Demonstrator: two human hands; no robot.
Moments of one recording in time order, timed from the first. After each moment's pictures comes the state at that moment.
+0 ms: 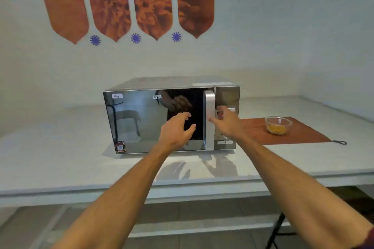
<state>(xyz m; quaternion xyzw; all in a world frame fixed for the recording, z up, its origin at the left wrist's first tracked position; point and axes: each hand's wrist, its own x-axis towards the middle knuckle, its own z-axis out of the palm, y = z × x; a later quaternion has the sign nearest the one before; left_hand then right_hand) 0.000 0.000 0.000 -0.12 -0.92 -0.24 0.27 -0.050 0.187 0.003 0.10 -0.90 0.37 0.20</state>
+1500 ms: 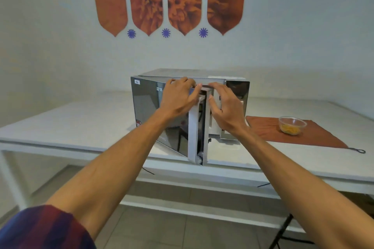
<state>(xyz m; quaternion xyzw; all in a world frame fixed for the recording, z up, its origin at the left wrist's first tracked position) 0.074 0.018 0.071 -0.08 -0.89 -0.12 0.42 0.046 0.182 0.036 0.34 -0.77 0.36 0.39</state>
